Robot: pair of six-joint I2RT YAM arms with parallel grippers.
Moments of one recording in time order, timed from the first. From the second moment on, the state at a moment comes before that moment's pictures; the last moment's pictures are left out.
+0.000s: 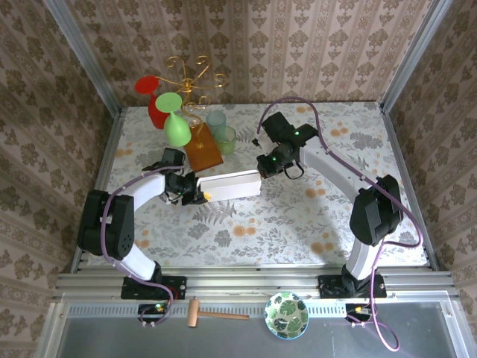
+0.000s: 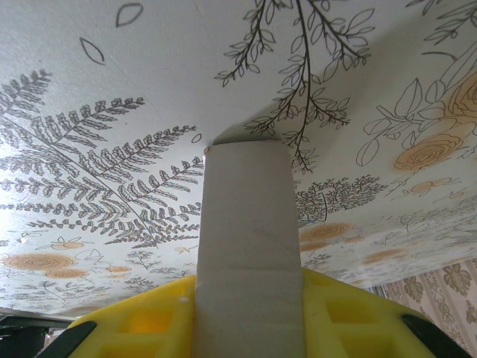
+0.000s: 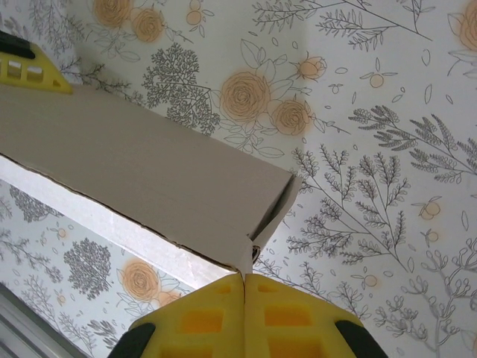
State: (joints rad) left arm -0.27 1.59 0.88 -0.47 0.57 -1.95; right arm 0.53 1.78 1.59 -0.98 -0.20 0.12
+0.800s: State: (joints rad) left arm -0.27 1.60 0.88 -0.43 0.57 -1.96; right arm 0.57 1.66 1.39 -0.77 -0.13 0.42
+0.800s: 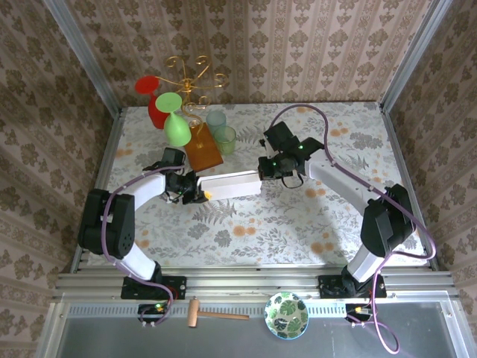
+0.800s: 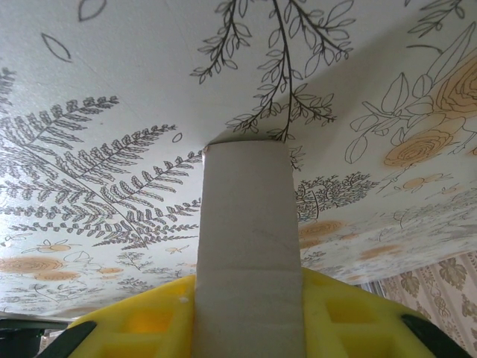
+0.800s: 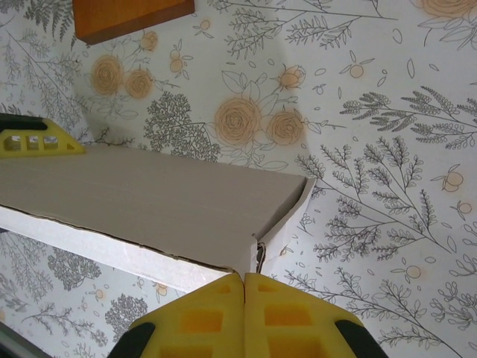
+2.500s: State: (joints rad) left arm -0.20 1.20 1.01 -0.69 0.32 -0.93; right arm 0.58 1.69 1.36 -0.63 0.01 0.42
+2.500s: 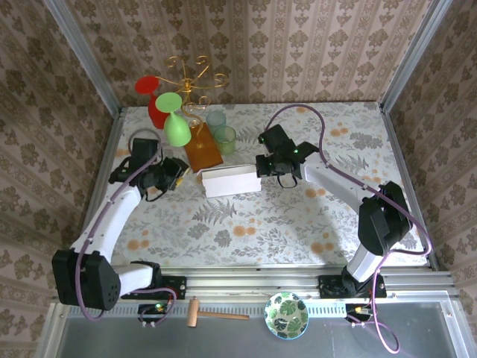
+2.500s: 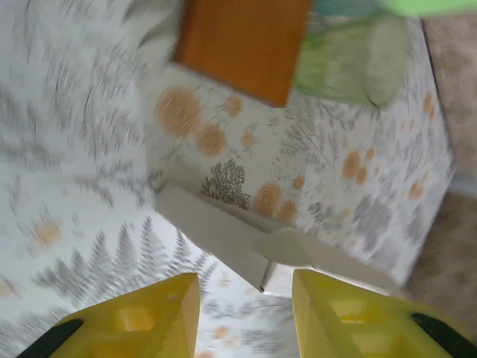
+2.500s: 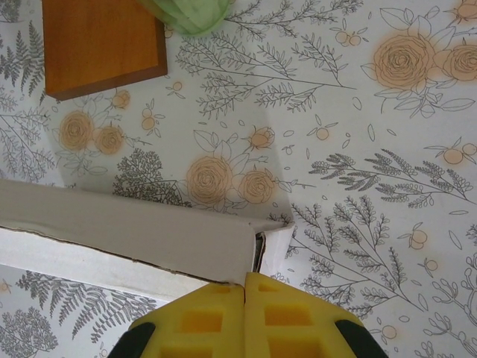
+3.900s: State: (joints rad) left arm -0.34 1.49 1.24 -0.86 0.28 0.14; right arm 0.55 1.73 1.42 -0.69 -0.06 0.37
